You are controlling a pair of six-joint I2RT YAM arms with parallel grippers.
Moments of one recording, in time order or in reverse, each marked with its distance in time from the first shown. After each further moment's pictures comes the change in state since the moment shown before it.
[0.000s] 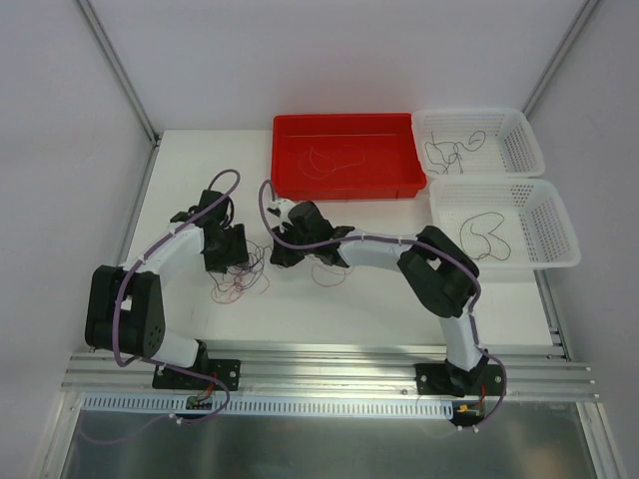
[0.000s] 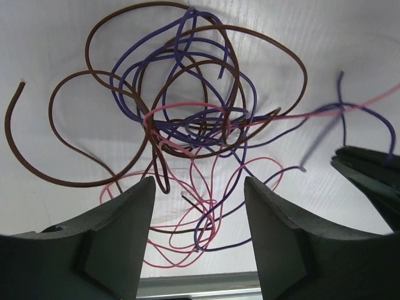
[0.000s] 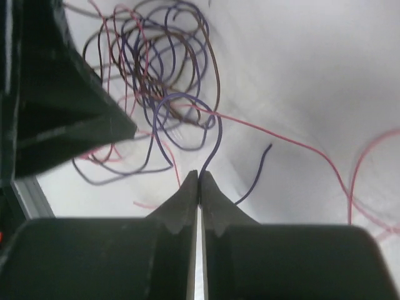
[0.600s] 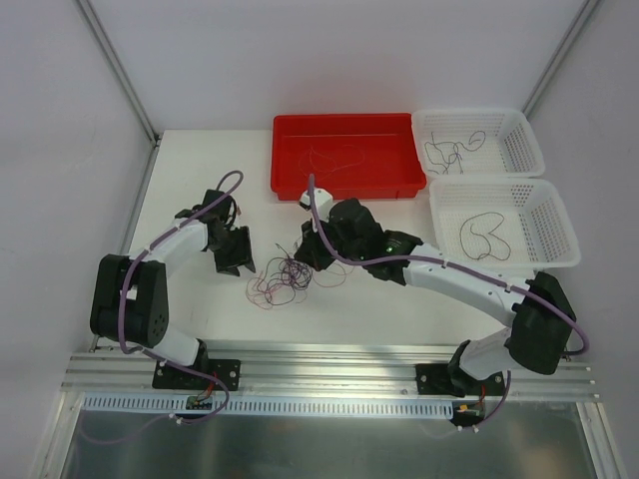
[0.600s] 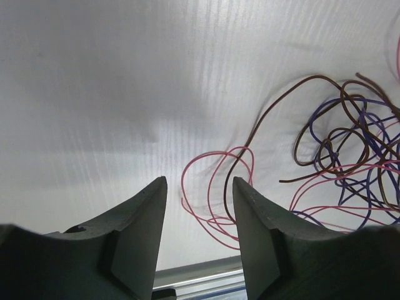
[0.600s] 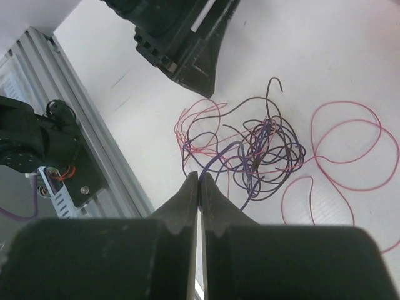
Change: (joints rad) left arm 0.000 0.080 0.021 0.000 0.135 -0.010; right arm 0.047 -0.630 -0.269 -0.231 0.109 -0.055
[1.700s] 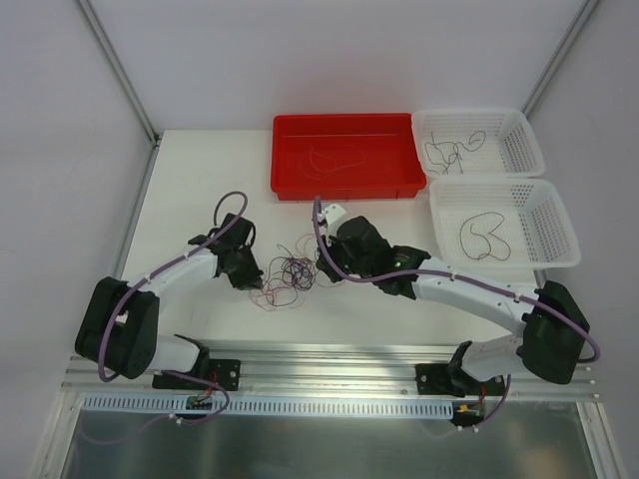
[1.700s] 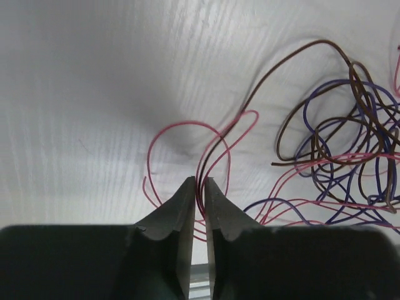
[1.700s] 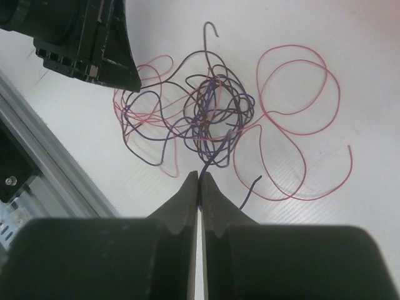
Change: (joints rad) left arm -0.204 -0.178 -0.210 0.123 -0.093 -0.431; right arm 0.020 -0.068 -0.130 -0.056 0.180 -0.038
